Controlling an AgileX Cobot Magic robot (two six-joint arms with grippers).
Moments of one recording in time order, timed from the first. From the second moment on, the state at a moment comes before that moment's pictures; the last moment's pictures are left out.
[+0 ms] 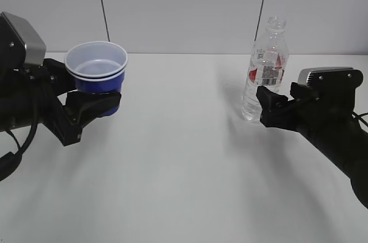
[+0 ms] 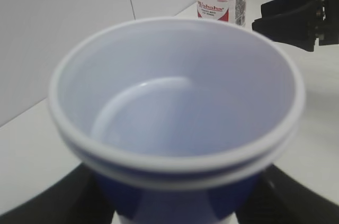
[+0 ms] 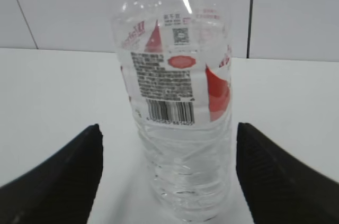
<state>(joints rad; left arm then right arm) -0.29 1.50 -0.53 0.87 -0.74 -0.43 0.27 1.93 -0.52 0.03 -1.14 0.01</state>
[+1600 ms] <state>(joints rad) -0.29 1.50 -0.53 0.85 -0.74 -0.43 0.27 2.08 -0.75 0.06 -1.15 -0.02</state>
